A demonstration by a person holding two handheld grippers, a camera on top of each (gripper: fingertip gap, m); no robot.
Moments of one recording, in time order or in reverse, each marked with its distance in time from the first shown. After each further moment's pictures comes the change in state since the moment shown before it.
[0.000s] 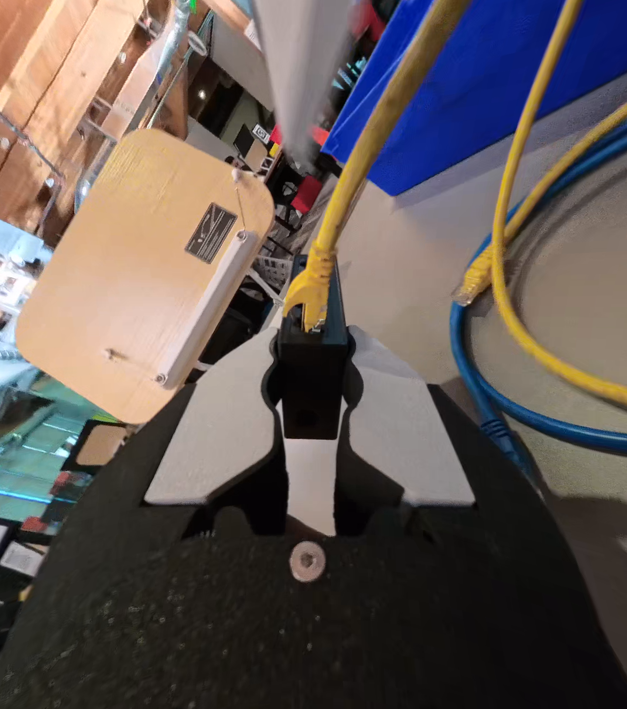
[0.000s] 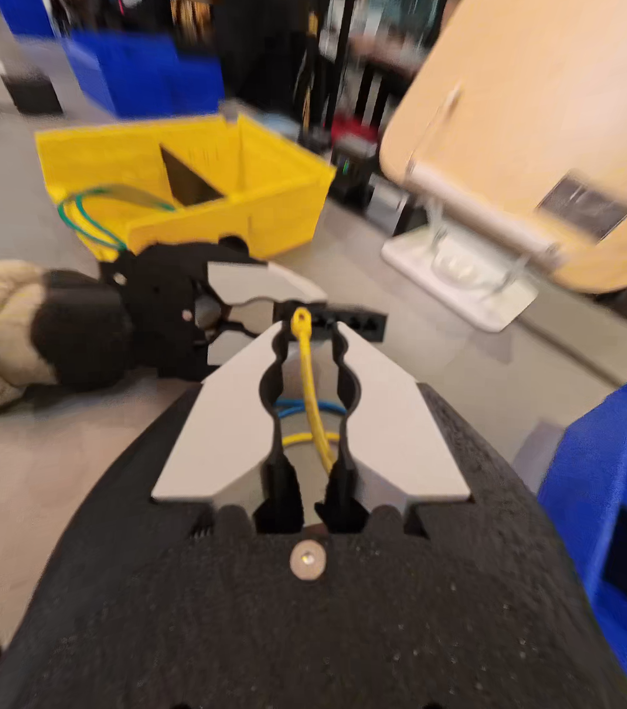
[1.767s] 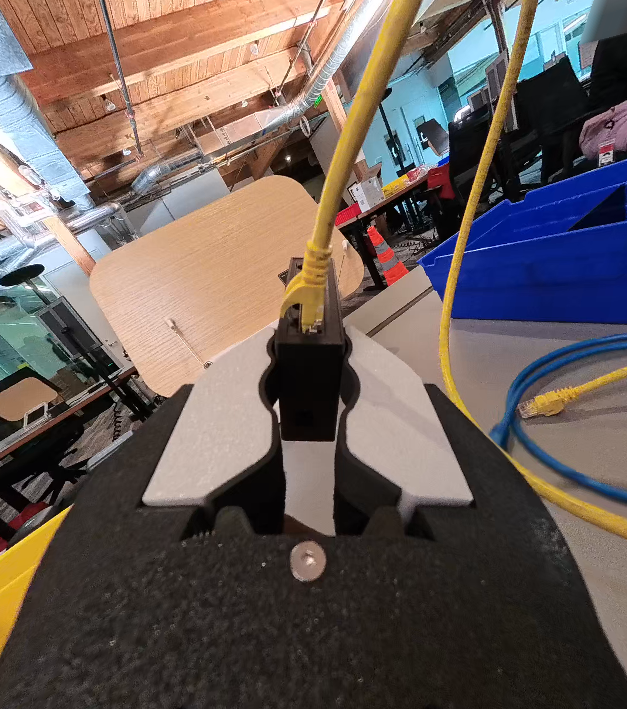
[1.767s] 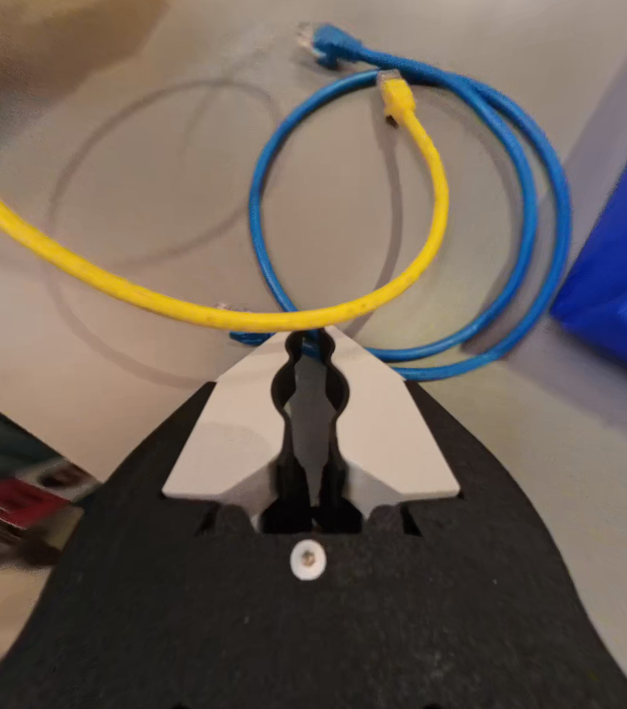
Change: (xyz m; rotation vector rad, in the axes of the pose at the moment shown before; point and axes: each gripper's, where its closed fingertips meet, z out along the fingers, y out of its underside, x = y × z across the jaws) left arm -0.082 -0.015 -0.037 0.209 -0.161 -0.419; right arm -0.022 0.177 -0.066 -0.552 0.119 0.297
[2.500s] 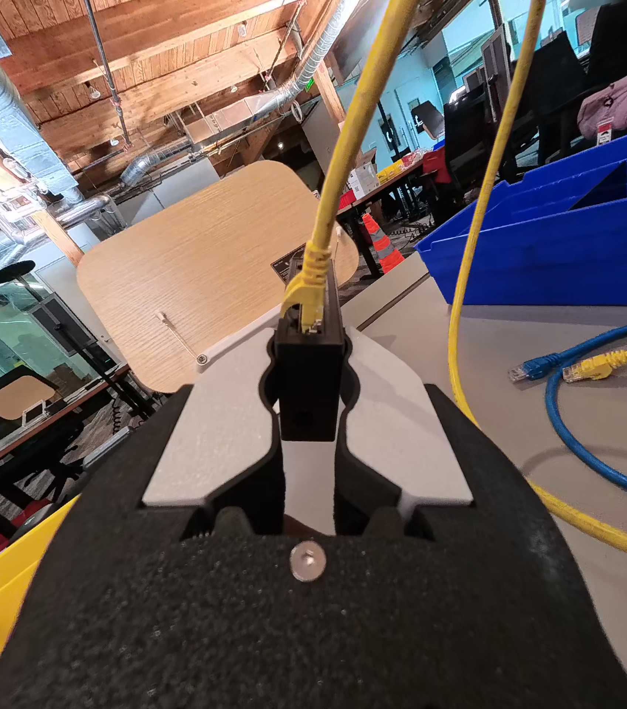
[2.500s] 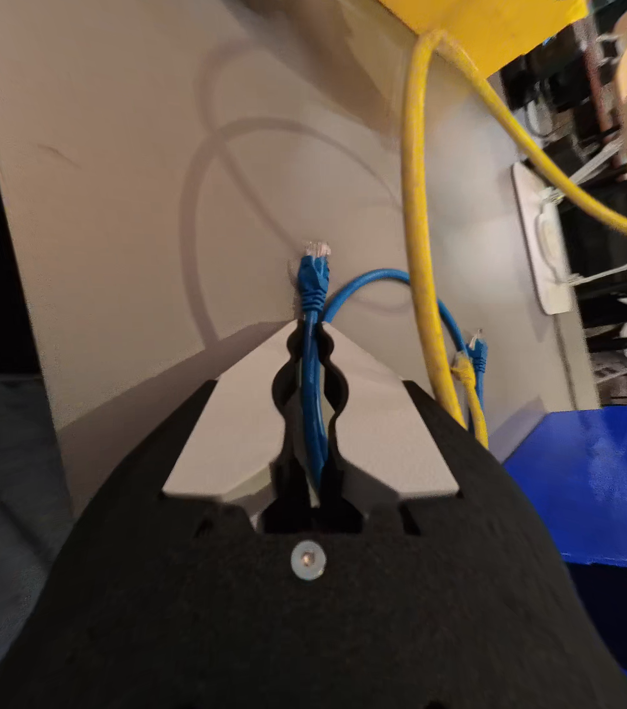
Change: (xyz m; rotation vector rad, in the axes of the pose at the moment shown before) left arm 0.006 0.008 0.004 -0.031 0.023 0.023; right arm -0.052 -0.009 0.008 0.270 -0.005 -0.959
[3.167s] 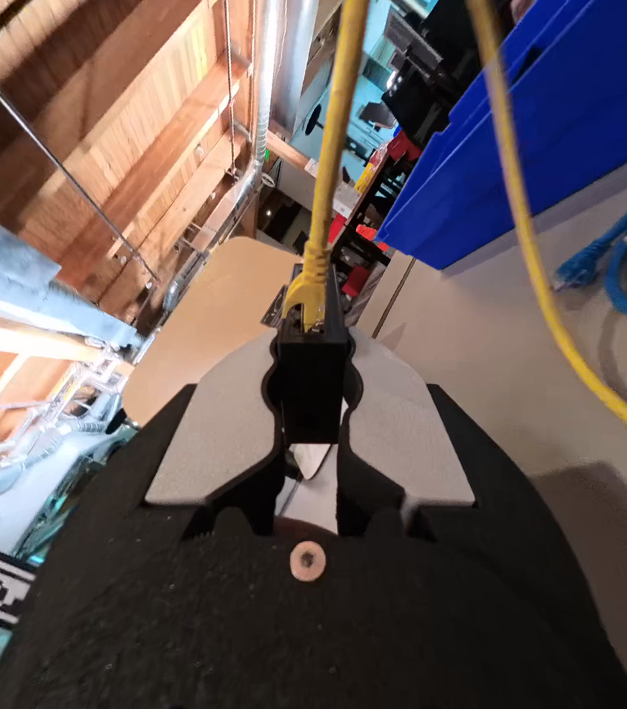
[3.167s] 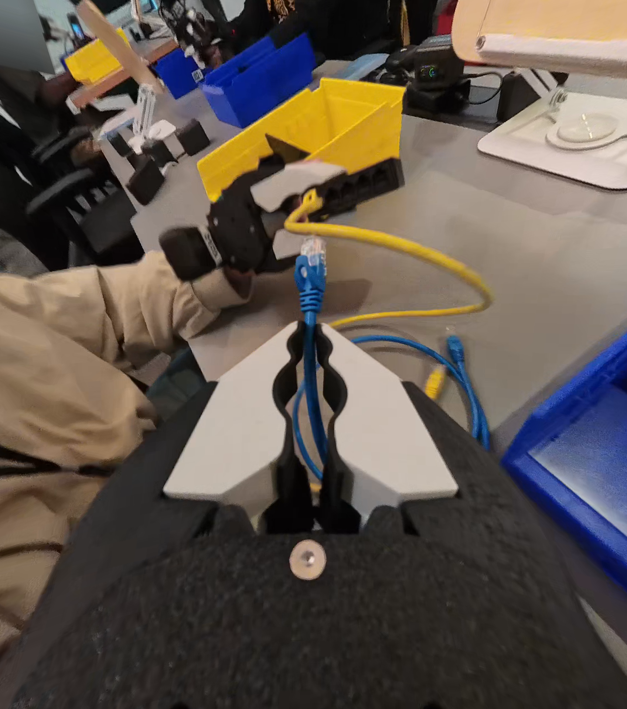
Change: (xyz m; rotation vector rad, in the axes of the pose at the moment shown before) left arm 0.051 -0.003 0.000 0.112 0.070 0.501; right arm 0.127 -0.048 -0.114 0.299 -0.310 0.970
